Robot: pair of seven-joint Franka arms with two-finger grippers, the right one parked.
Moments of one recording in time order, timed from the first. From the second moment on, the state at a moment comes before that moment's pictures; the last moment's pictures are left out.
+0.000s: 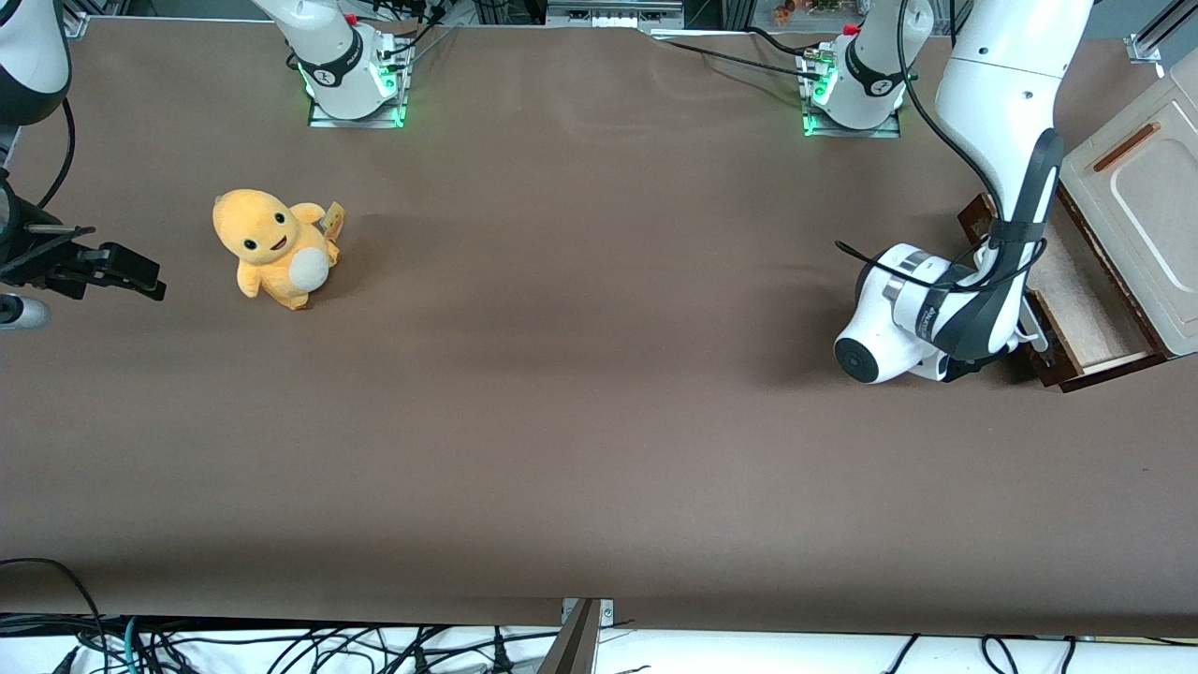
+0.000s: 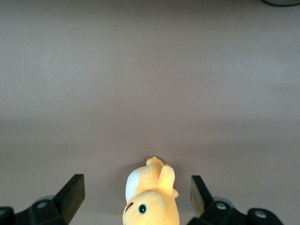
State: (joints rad) arm -0.17 0.61 -0.04 -1.76 0.80 1.34 -1.01
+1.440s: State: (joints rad) arm -0.21 0.59 -0.10 -1.49 0.60 1.34 -0.97
